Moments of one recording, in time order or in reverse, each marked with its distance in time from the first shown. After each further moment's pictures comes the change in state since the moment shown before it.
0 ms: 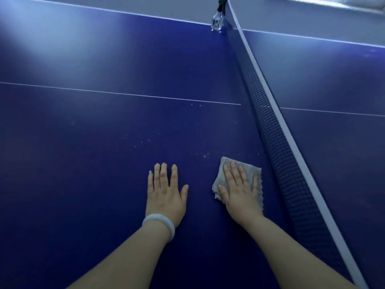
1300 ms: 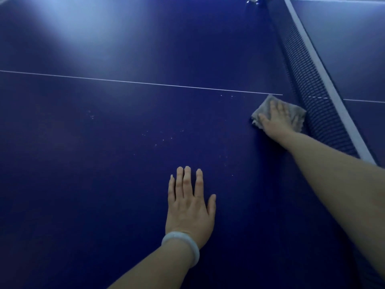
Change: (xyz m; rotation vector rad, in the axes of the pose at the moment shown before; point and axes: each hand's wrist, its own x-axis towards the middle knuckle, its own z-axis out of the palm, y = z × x) left_hand 0.002 0.000 -0.001 0.028 -0.054 -0.018; right_hand 0.241 0.024 -0.058 0.124 -0.023 0.211
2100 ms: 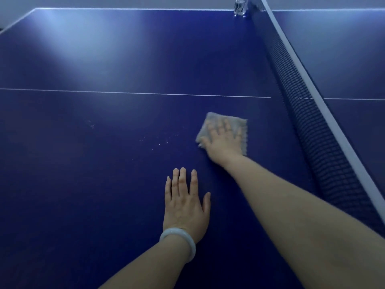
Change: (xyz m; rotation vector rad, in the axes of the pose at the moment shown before) left_hand -0.002 0.002 -0.001 0.001 0.051 -0.003; right_hand -0.098 -0.098 0.046 -0.062 0.005 -0.300
